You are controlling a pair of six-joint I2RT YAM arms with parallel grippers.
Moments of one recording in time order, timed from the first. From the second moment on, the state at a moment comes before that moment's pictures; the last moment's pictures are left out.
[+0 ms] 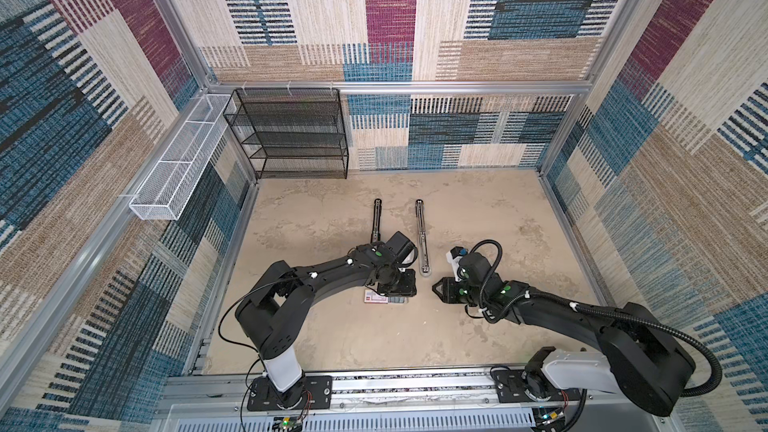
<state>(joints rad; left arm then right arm) -0.81 1.74 1.11 -0.55 0.26 -0.66 0.65 1.28 0.50 -0.06 -0.17 0.63</state>
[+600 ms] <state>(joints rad) -0.84 1.78 1.12 -0.59 0.19 -0.66 0.65 1.28 0.50 -0.06 -0.17 0.63</state>
